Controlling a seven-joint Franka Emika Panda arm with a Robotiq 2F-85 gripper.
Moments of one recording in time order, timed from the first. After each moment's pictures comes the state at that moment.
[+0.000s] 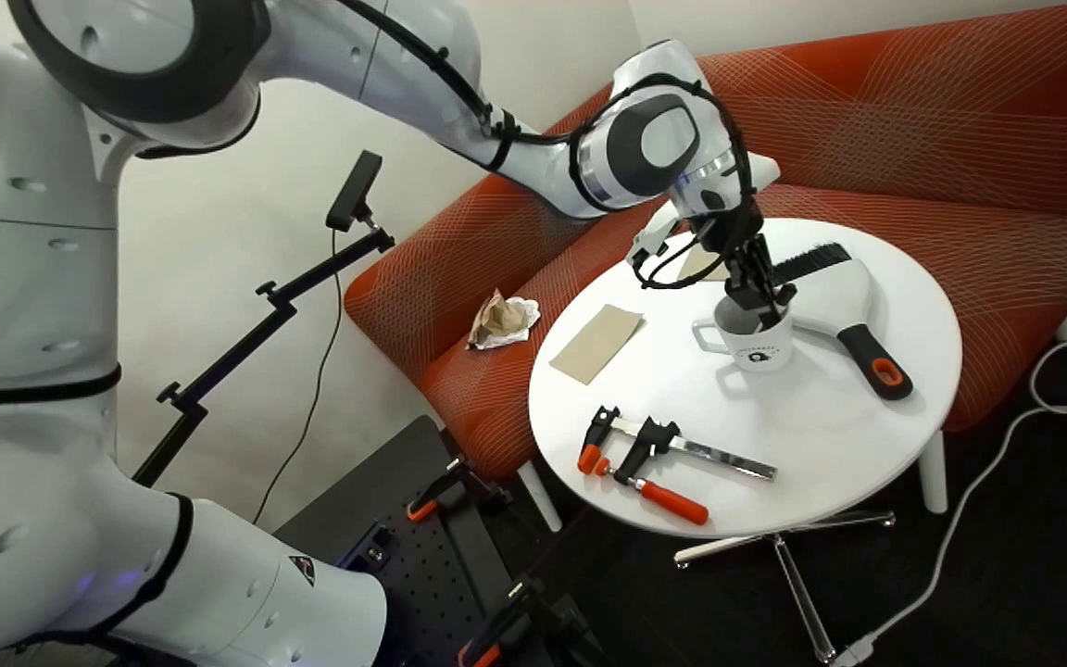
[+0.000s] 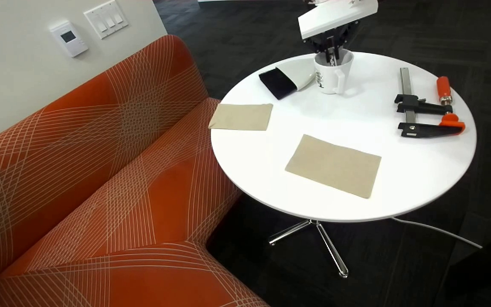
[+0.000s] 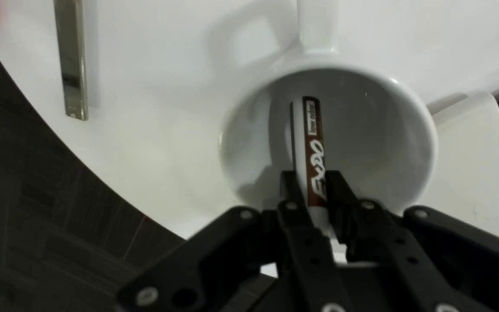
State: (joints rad) arm 0.27 0.79 -0.28 -1.76 -0.17 2.49 1.14
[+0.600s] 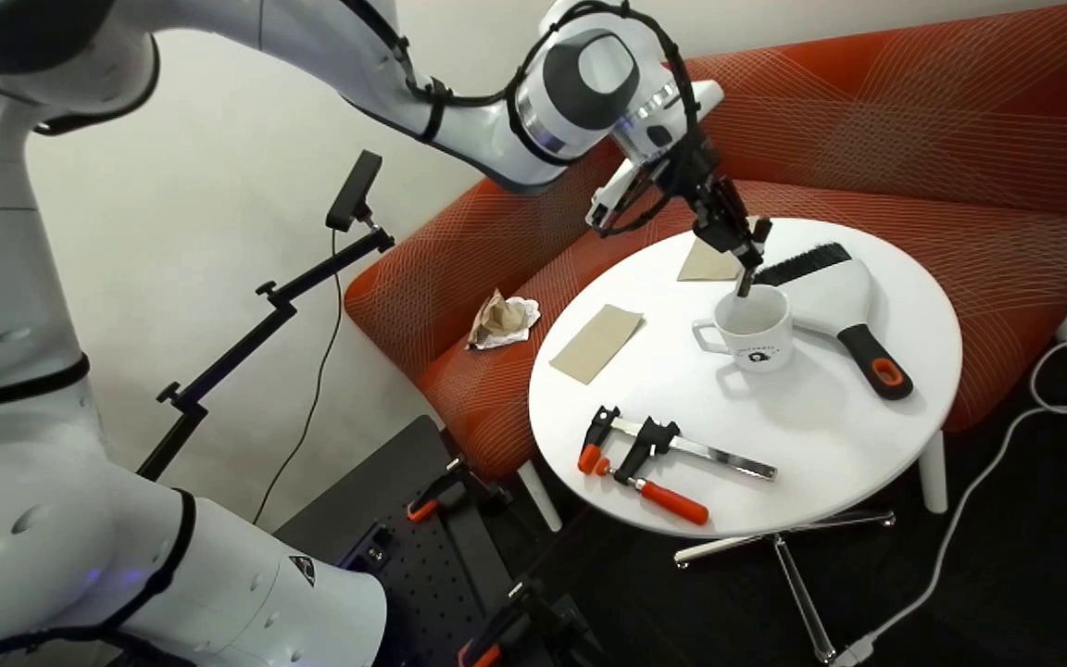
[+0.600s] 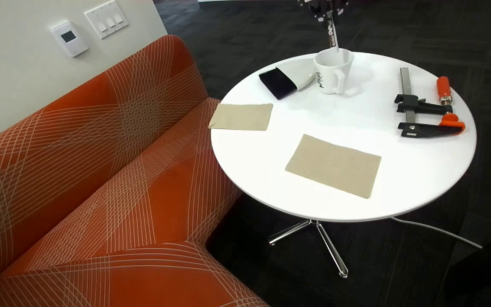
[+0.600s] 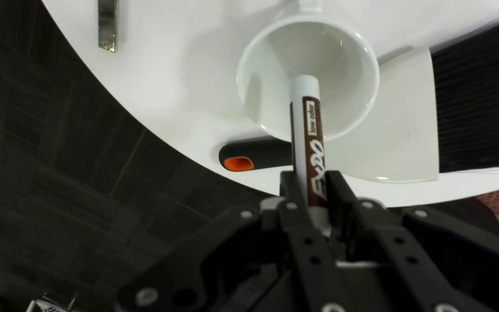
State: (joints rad) arm 0.37 0.57 -0.33 -1.90 -0.39 2.50 1.25
